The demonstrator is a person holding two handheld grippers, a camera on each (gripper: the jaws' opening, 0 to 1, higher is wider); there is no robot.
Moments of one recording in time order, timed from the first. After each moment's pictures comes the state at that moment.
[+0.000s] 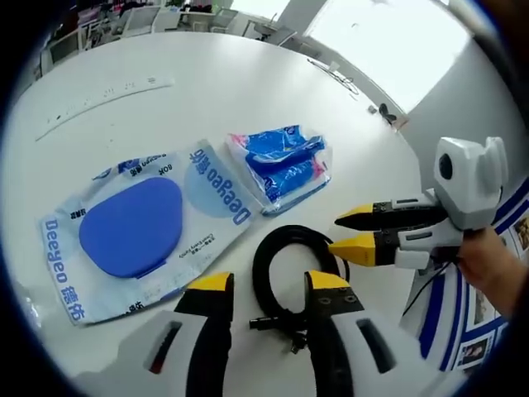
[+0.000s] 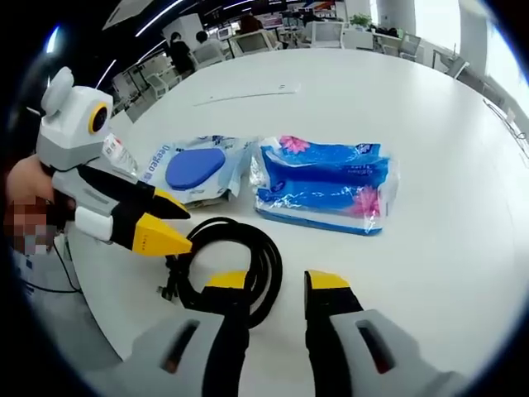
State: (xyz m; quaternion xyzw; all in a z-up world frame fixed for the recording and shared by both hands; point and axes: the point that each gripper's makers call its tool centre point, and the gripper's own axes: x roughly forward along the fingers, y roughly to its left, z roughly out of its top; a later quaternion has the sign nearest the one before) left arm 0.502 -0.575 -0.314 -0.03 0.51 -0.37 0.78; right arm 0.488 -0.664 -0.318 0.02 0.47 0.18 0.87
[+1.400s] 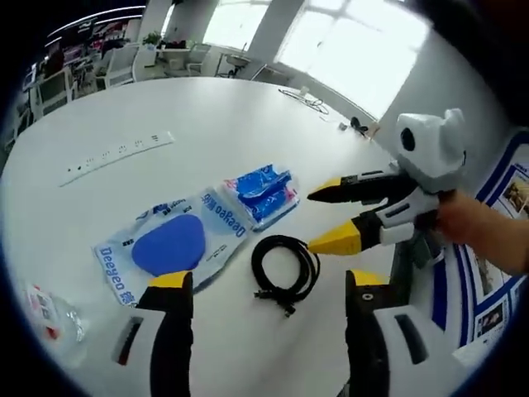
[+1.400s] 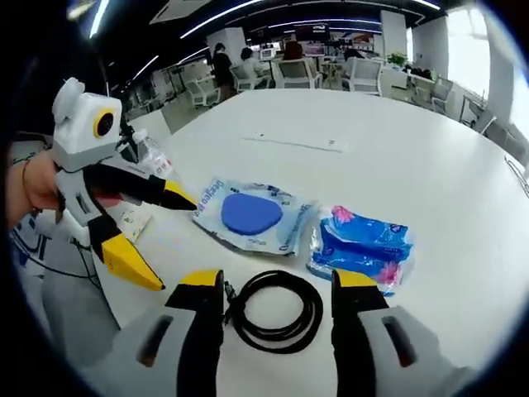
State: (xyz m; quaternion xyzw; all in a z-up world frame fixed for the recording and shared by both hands) left arm 0.485 -0.524 -0.229 -0.02 0.41 -0.43 0.80; right arm 0.496 -0.606 -0.238 -0.03 0.39 0.27 0.88
